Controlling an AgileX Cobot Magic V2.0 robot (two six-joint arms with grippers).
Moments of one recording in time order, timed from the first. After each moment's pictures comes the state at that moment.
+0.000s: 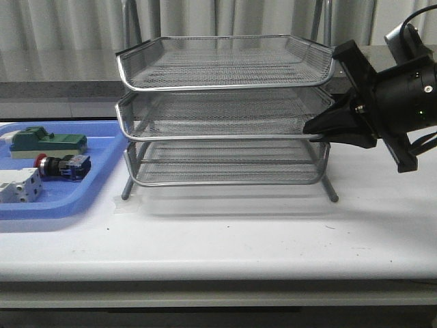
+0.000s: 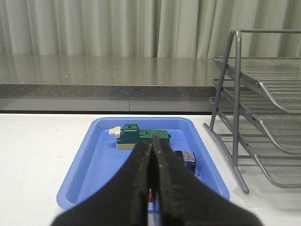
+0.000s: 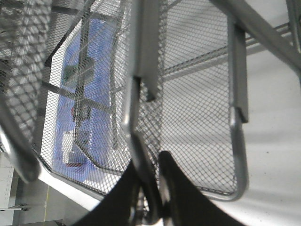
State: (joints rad) left arm -0.04 -0.01 0.00 0.11 0.04 -0.15; right arm 0.01 1.77 -0.81 1.80 0.74 -1.21
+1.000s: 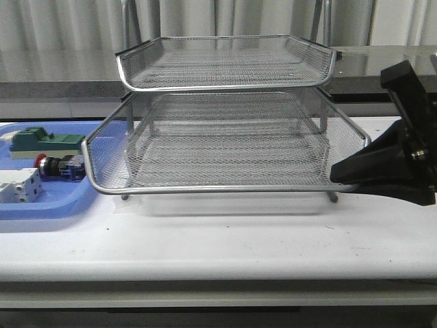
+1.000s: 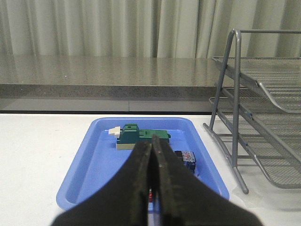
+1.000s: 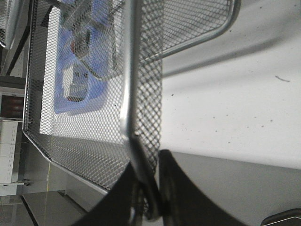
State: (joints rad) left arm -0.04 -0.01 0.00 0.11 0.04 -0.15; right arm 0.01 1.51 -0.43 1.77 0.79 -1.27
